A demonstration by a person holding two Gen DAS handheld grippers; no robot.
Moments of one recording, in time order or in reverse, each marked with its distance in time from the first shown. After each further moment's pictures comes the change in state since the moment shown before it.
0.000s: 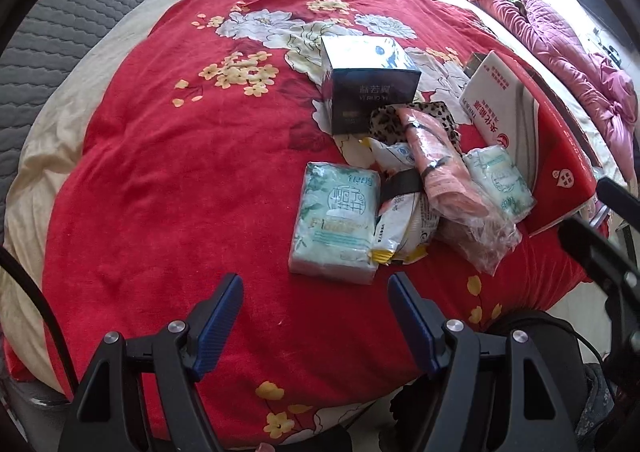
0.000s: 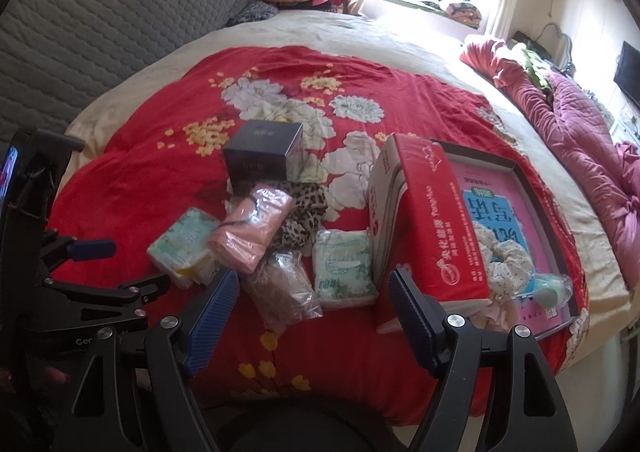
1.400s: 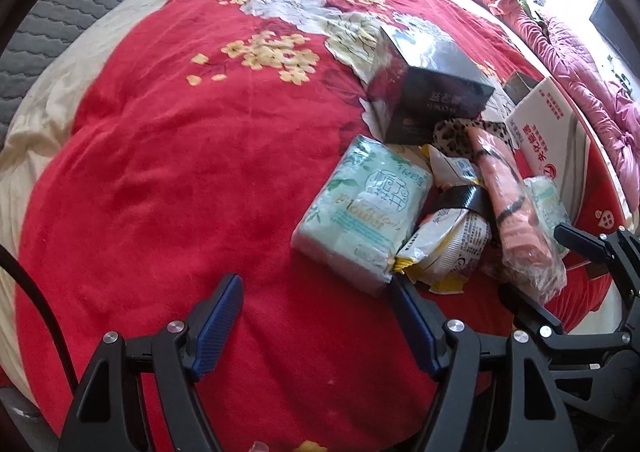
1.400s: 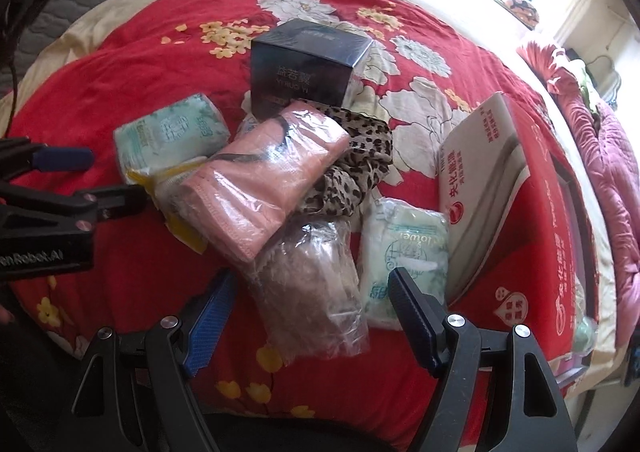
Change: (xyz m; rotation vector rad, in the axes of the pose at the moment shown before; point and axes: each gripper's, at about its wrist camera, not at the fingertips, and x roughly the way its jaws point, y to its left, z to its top) left arm 0.041 0.039 0.015 -0.079 -0.001 -0.015; right arm 0.100 0.035 -0.002 -0.219 0.199 -0.002
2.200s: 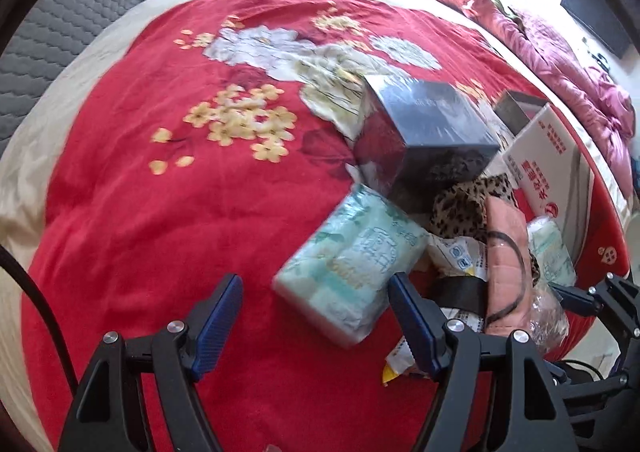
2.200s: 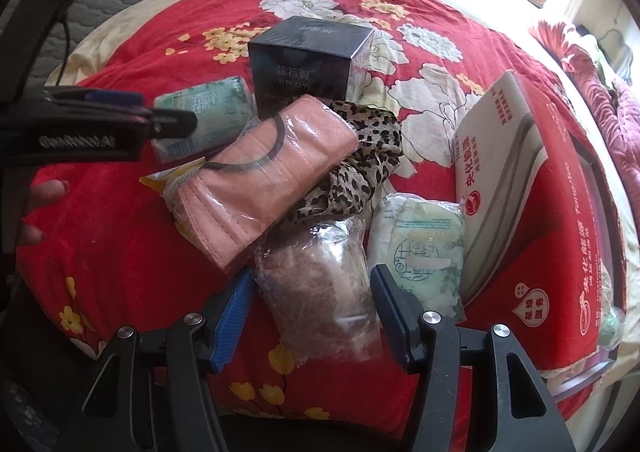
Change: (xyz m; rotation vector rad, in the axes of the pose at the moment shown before) left arm 0.017 -0.008 0.052 0.116 -0.051 -0.069; right arm 0.005 -0.013 0.002 0.075 0.010 0.125
